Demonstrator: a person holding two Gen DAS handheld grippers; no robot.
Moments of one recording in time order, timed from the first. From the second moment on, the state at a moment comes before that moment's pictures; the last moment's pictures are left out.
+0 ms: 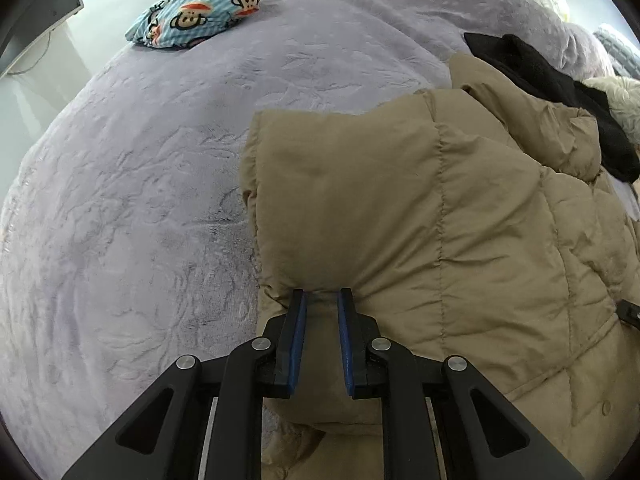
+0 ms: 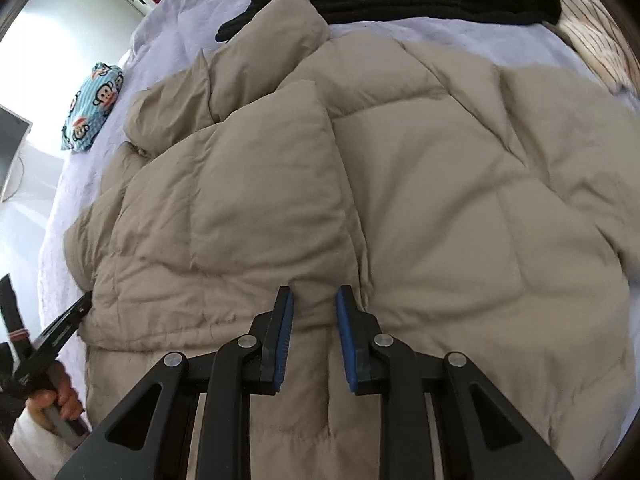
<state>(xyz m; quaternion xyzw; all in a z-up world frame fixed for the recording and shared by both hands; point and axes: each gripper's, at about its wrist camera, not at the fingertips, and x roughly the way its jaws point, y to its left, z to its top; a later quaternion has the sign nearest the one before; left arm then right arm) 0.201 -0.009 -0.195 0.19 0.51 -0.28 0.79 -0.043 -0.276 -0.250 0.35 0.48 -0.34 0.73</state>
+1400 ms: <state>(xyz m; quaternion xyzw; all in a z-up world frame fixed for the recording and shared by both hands) -0.066 -0.182 -0.158 0.27 0.53 -0.35 0.72 -0.469 -0.431 -0.180 0.61 0.12 -0.48 0.62</state>
